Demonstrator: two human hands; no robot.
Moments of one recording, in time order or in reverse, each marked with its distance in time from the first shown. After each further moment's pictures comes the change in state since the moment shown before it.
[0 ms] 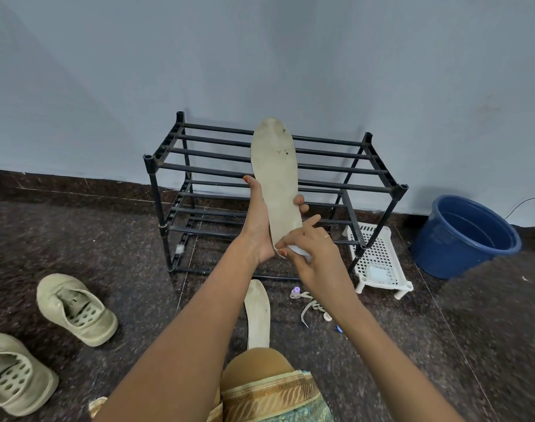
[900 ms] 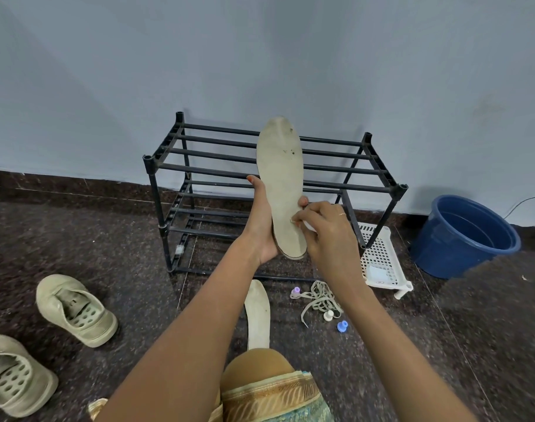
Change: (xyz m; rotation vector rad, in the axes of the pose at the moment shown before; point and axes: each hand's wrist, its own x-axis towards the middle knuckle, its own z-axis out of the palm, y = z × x) left_hand 0.002 -0.001 0.000 0.111 -0.037 0.000; right_hand 0.023 0.006 -0.011 -0.329 0.259 -0.058
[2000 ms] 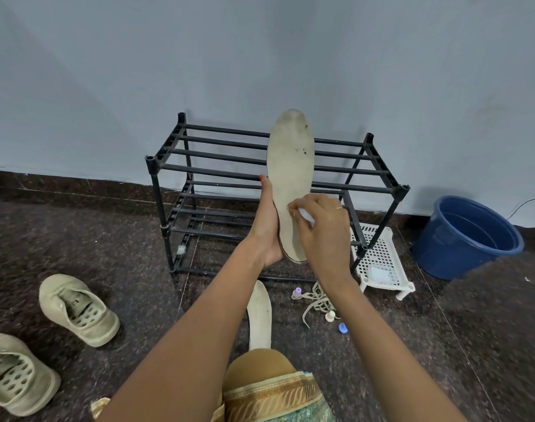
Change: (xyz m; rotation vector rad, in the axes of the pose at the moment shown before) left_hand -0.003 -0.004 0.002 0.103 0.160 0.005; right_hand 0.013 -0.017 0.008 0.108 0.054 0.165
